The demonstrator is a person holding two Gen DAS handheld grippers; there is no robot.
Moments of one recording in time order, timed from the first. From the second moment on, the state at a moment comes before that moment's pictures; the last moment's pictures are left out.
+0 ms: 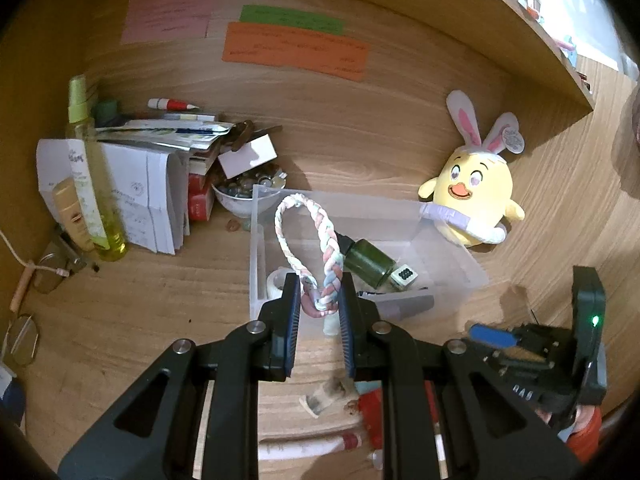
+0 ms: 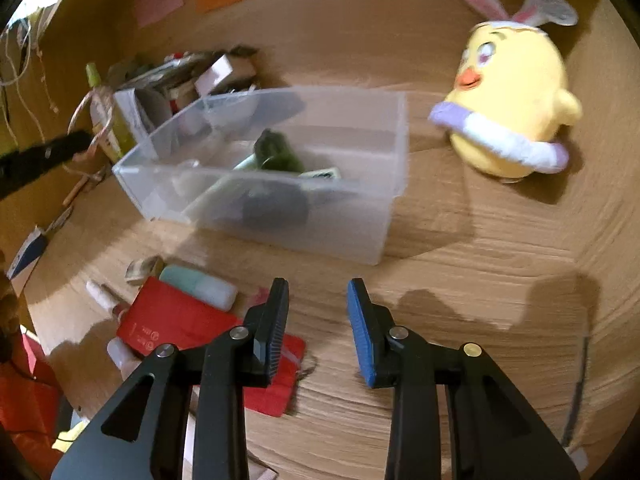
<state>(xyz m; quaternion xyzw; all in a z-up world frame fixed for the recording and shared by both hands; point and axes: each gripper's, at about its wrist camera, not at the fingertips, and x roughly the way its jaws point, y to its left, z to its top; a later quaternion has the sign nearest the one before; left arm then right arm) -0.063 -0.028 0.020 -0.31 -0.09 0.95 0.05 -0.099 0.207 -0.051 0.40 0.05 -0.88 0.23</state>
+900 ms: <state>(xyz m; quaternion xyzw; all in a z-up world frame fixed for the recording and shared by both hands) -0.130 -0.015 0.008 -0.34 -0.06 0.94 0.06 -0.105 0.197 -0.044 0.39 0.07 -0.89 0.23</state>
